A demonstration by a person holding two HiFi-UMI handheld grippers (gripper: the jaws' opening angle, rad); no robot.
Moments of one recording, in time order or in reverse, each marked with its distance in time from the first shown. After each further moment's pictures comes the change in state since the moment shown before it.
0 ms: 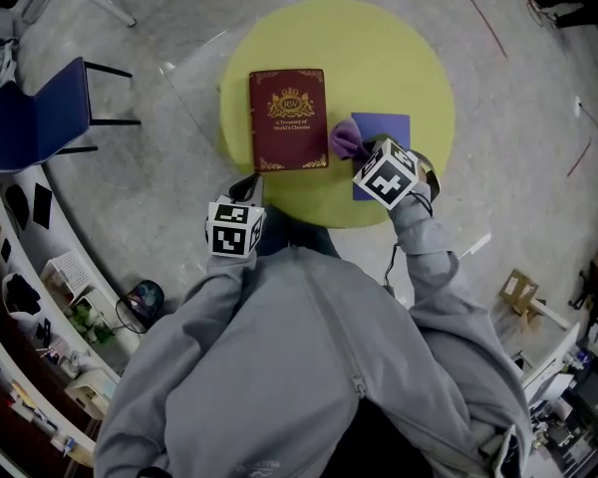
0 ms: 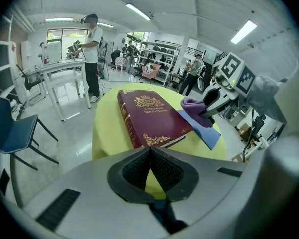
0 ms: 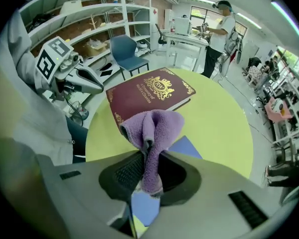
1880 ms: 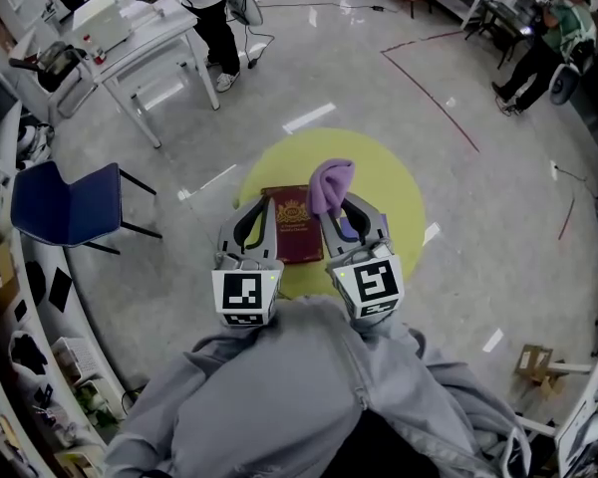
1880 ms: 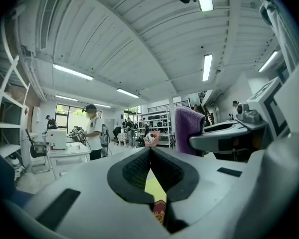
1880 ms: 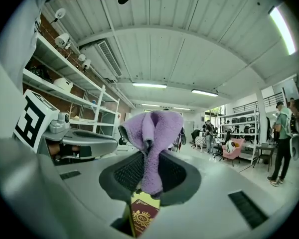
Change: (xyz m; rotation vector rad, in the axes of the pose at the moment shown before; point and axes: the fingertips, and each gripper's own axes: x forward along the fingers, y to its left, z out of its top) left arm -0.212 -0.069 0.245 0.296 -0.852 0.143; right arm -0.294 0.033 0.163 0.282 -1.182 -0.493
